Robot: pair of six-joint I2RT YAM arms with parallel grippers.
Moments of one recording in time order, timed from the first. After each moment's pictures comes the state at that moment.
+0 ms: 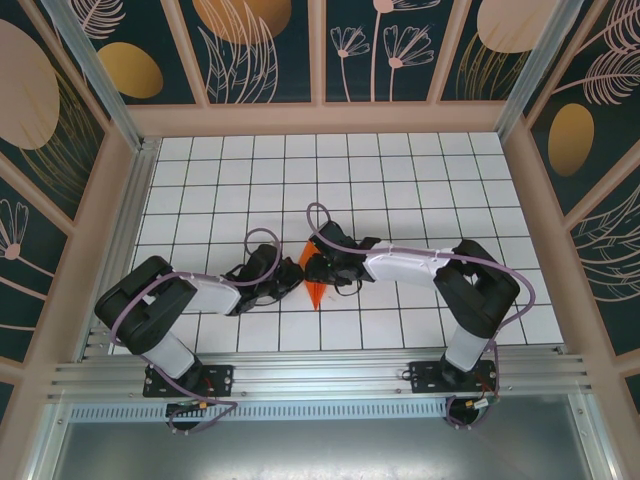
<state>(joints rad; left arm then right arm) -0.71 1.61 0.45 0.46 0.15 -1.27 0.91 1.72 0.99 -0.33 -0.07 0.89</state>
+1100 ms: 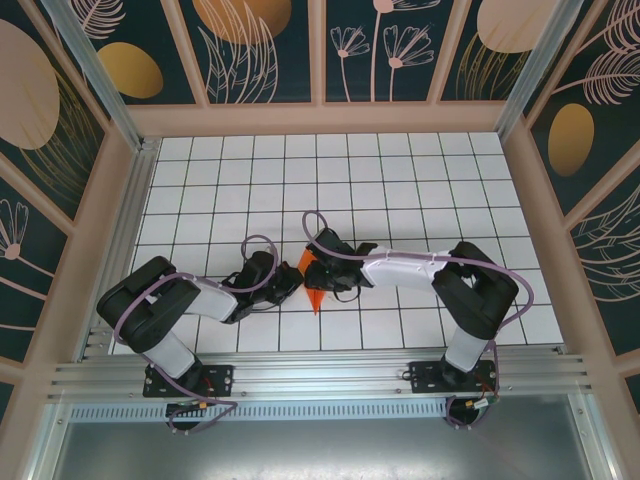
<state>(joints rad) -0.71 1.63 0.38 0.61 0.18 -1.34 0.95 1.72 0.98 -0.33 -0.05 0.89</state>
